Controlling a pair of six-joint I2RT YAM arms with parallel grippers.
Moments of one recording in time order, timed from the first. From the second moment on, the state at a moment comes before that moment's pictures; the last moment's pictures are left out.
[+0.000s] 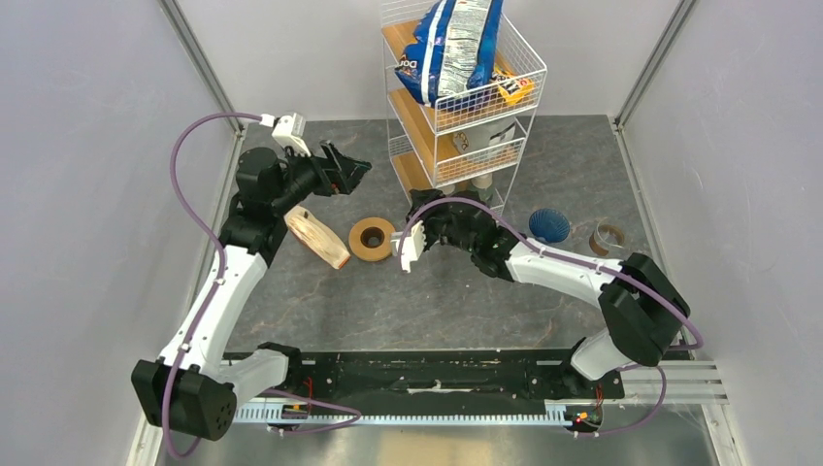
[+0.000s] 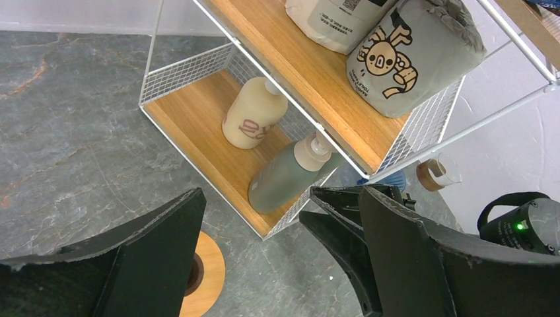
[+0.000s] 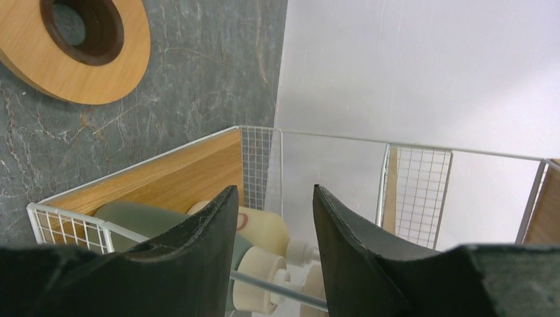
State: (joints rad) left arm -0.20 1.08 1.04 -0.09 0.39 -0.43; right arm 0.81 1.53 0.92 0.31 -0.09 -1.40
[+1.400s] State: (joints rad) left arm -0.20 1.18 1.09 -0.05 0.46 -0.44; right arm 0.33 1.48 0.91 0.22 -0.27 -1.46
